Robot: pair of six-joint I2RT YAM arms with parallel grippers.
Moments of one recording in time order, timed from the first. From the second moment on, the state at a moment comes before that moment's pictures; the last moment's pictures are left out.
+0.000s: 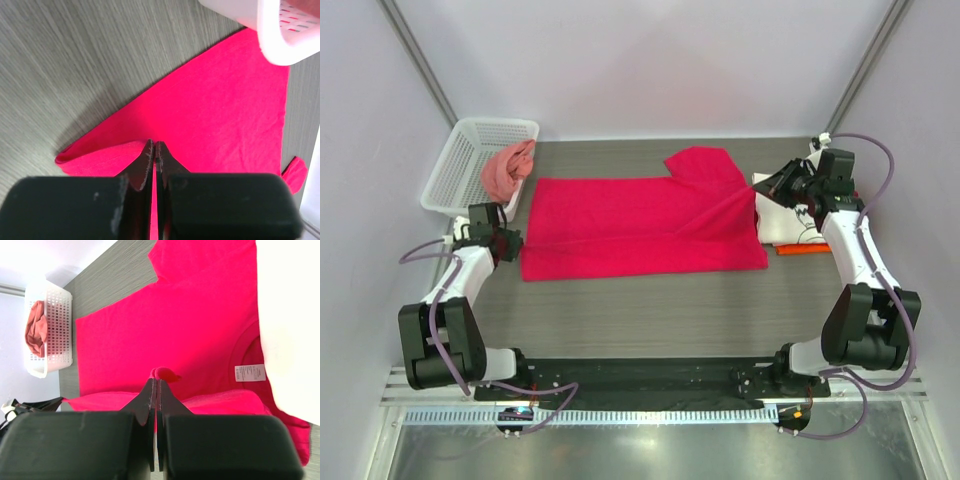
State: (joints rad) left arm 0.15 1.34 0.78 -0.34 -0.10 -1.12; right arm -0.16 1.41 1.12 -0.27 -0.52 0.56
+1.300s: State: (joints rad) left arm 0.11 0.94 0.42 -0.30 -0.13 -1.13; right arm -0.01 0.84 0.42 -0.21 -0.01 0.94
